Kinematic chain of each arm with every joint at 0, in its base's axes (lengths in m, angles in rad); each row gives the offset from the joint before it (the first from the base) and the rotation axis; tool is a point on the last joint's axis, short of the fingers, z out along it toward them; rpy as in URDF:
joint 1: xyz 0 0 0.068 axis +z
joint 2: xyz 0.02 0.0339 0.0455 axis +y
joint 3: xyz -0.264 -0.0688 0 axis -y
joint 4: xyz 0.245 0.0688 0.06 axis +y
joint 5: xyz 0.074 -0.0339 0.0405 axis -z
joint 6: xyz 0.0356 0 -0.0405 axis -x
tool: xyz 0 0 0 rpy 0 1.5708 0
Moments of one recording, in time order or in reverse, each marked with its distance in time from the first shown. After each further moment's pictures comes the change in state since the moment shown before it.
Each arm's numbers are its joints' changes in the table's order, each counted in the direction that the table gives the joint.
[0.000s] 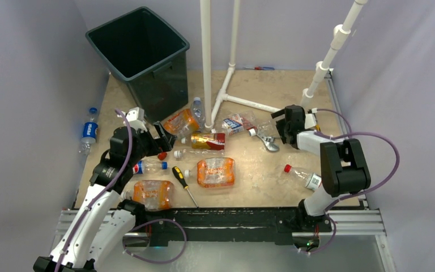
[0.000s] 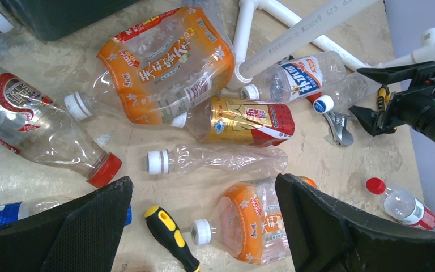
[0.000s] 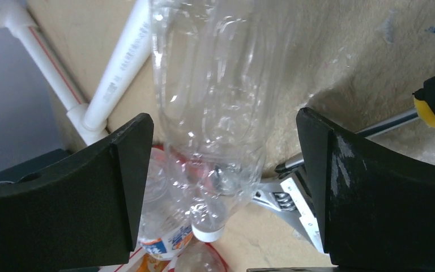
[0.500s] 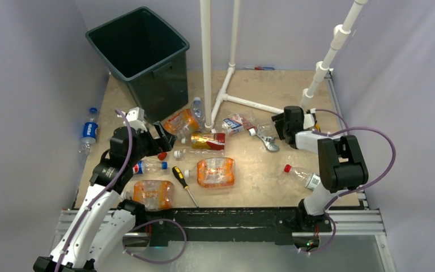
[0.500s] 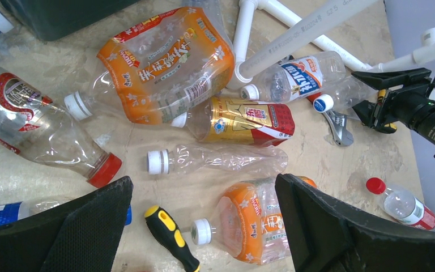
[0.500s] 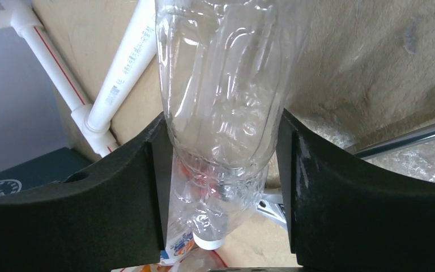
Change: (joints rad) left arm 0.000 0.000 0.000 0.000 0.000 0.000; right arm 0.000 0.065 0.004 -0.060 -0.015 -0.008
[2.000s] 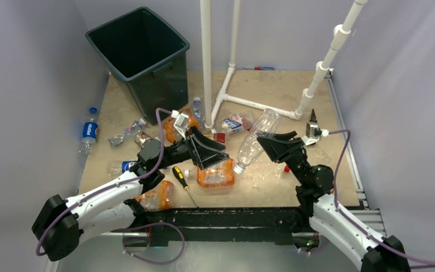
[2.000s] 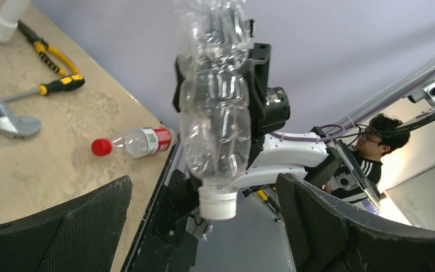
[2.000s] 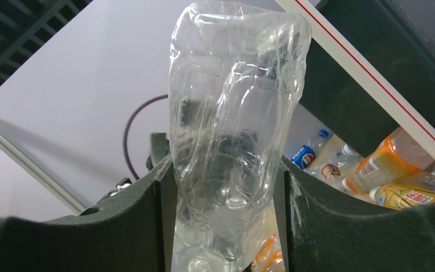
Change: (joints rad) left arm -0.462 0.303 -0.225 -1.188 0.446 0.440; right arm 0.327 -1.048 -0.603 -0.859 -0.487 0.106
